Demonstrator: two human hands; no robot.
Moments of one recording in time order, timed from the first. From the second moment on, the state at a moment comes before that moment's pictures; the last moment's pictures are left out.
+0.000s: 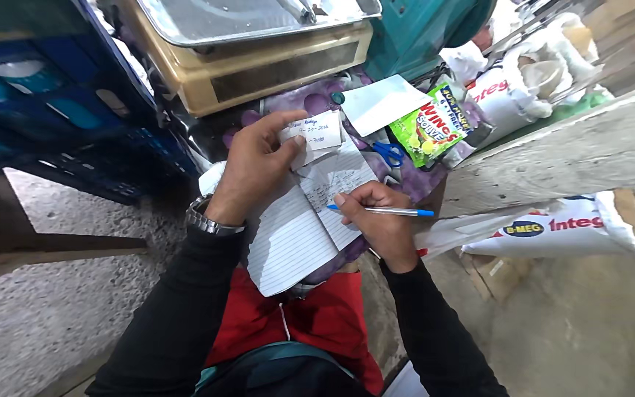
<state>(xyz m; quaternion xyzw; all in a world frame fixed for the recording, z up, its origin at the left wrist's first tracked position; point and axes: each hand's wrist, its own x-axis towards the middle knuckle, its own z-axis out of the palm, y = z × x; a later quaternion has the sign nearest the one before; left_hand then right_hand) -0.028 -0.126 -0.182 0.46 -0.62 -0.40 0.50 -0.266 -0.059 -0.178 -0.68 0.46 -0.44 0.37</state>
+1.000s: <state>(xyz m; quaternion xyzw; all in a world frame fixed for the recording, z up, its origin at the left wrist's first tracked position) -0.029 -0.125 -0.181 0.45 -0.61 -0.41 0.50 -0.266 -0.060 -0.177 -0.68 0.46 -0.43 0.37</state>
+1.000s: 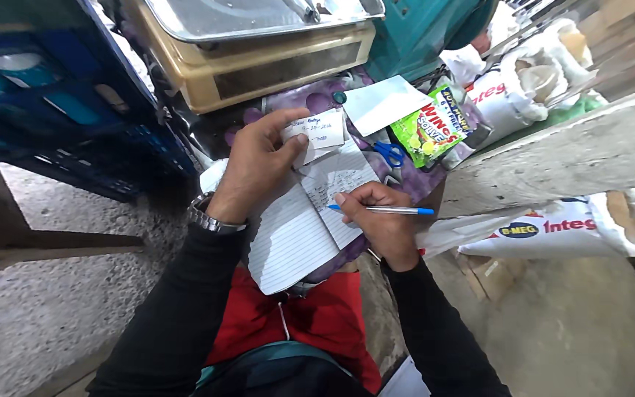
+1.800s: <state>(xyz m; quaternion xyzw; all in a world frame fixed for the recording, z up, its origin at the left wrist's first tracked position) -0.029 -0.125 -0.181 0.45 -0.61 -0.42 0.50 -0.267 -0.061 -0.176 -0.68 0.46 -0.43 0.37</state>
